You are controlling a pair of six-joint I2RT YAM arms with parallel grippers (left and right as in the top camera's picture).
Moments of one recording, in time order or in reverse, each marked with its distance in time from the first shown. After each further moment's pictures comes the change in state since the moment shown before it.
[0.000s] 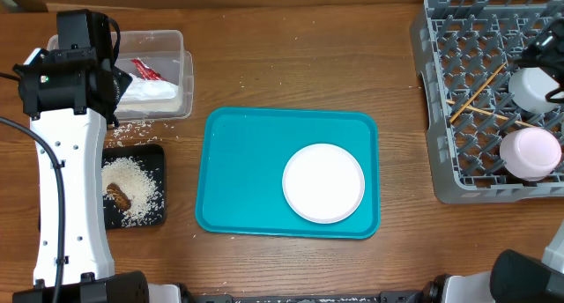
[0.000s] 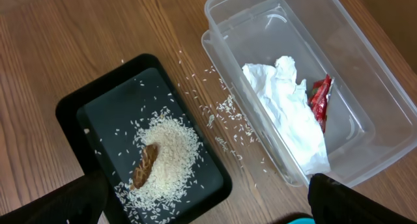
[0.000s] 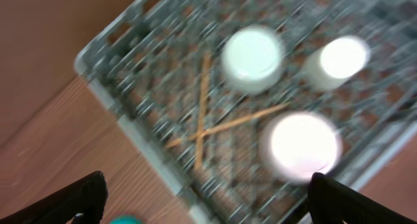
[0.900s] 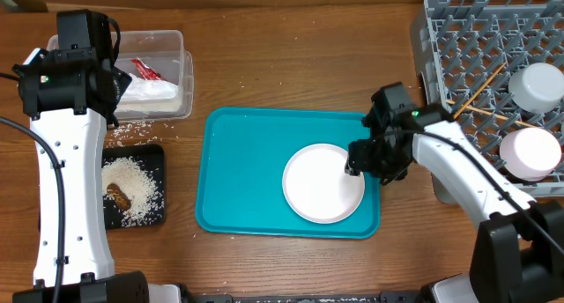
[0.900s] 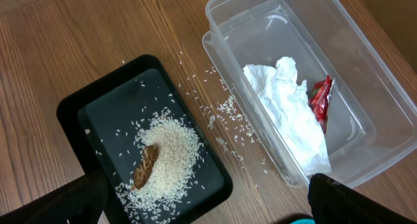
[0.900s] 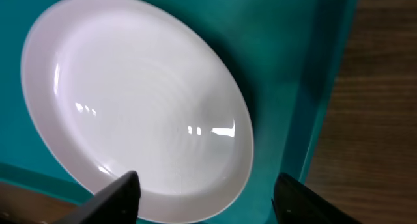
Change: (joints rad) left arm 0.000 0.000 0.000 0.000 -0.003 0.000; right arm 0.619 0.034 -0.886 0.364 -0.319 -0.117
